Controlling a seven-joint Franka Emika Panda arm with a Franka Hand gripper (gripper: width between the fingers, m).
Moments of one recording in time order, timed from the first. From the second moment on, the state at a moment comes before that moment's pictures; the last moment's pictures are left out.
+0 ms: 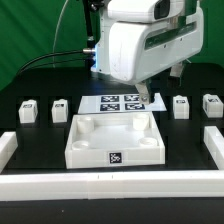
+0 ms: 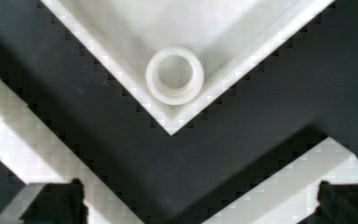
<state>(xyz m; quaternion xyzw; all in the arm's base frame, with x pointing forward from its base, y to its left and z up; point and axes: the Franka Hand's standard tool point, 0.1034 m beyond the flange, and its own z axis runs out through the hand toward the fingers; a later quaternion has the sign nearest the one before) 0.564 0.056 0.114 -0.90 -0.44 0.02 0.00</state>
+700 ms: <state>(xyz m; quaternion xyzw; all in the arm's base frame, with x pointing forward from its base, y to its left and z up) 0.564 0.056 0.113 -0.90 -0.44 0.02 0.00</state>
